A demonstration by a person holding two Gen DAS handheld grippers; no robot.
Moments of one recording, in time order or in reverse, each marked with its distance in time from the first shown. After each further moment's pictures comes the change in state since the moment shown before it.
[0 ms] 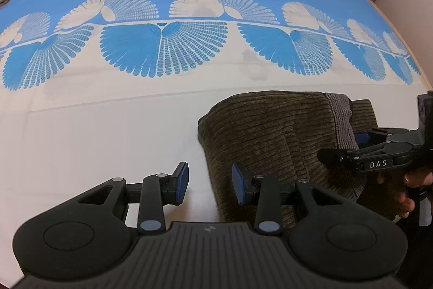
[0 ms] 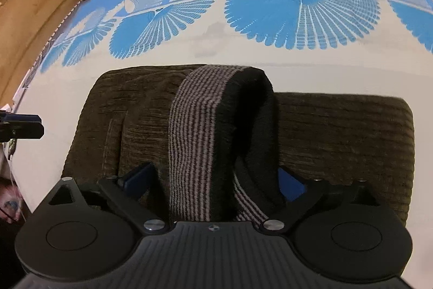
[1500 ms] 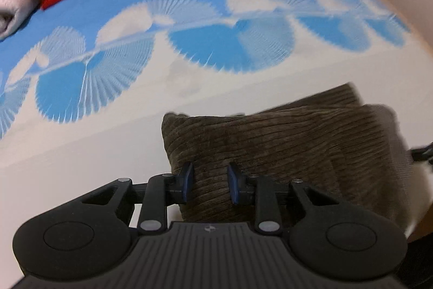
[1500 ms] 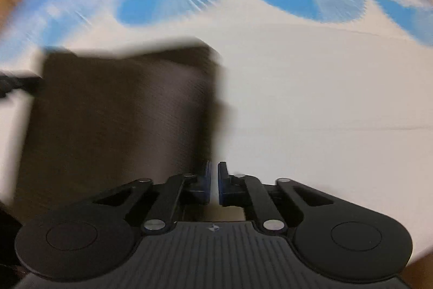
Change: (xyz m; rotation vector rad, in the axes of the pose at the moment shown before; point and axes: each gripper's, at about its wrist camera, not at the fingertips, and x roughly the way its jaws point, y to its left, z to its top) left arm 0.076 -0.126 0.023 0.209 -0.019 0.031; right arm -0.111 -0.104 -0.056 0.113 0.077 -0.364
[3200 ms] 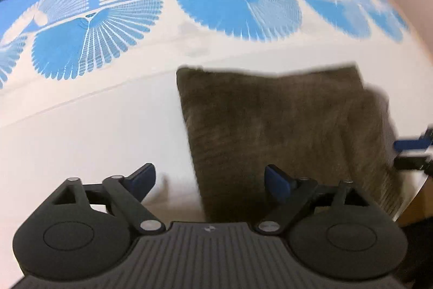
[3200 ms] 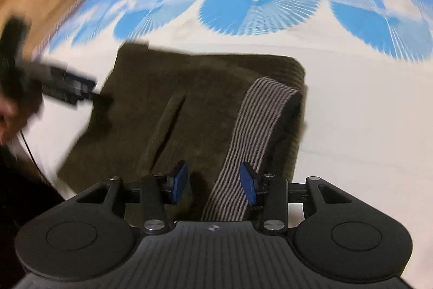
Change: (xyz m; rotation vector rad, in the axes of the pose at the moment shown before) left arm -0.002 0.040 -0.011 -0.095 0.082 -0.104; right arm -0.018 0.032 -0.015 -0.131 -0.097 0.343
